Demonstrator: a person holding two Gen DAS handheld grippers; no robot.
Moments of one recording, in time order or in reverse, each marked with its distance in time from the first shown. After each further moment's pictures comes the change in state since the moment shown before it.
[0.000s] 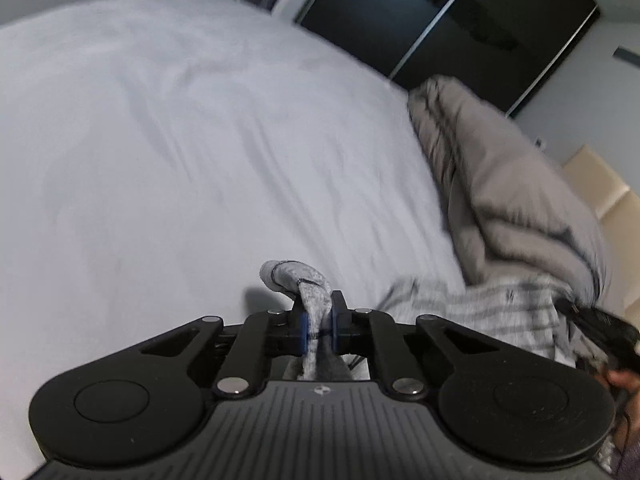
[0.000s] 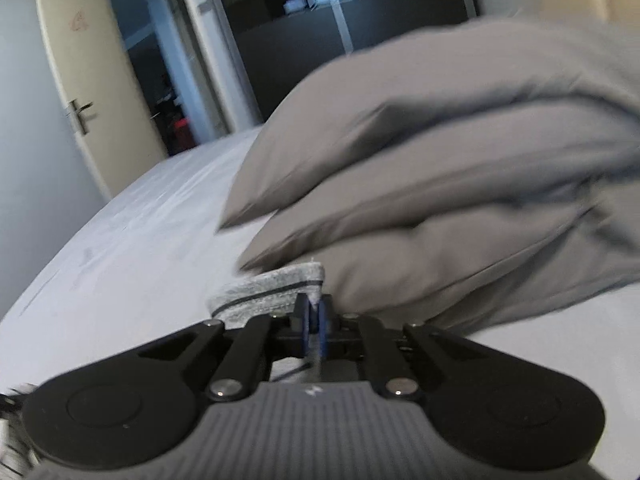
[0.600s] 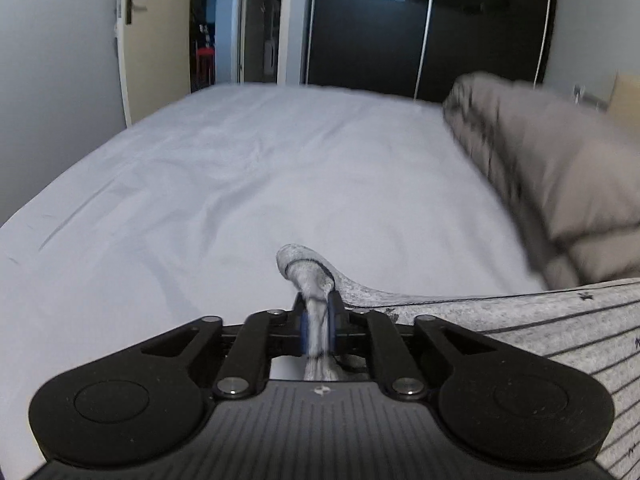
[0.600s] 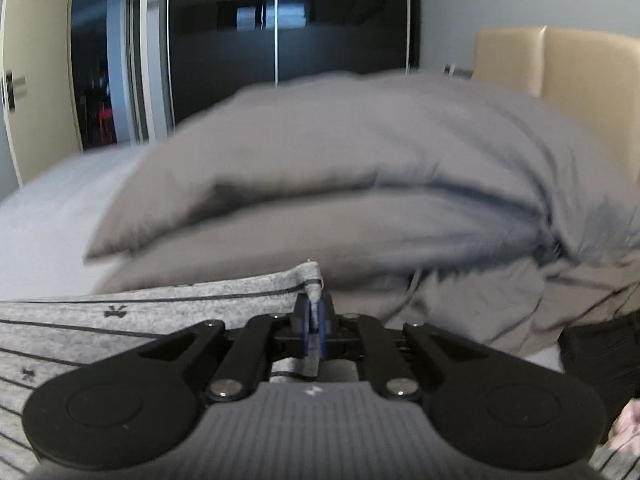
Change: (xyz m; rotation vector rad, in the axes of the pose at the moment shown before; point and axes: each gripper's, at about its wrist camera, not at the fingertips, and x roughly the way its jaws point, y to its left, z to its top) left arm 0.043 -0.043 0.073 0.339 -0.094 0.308; right arm -0.010 -0.061 0.042 -0.129 0.000 -0.267
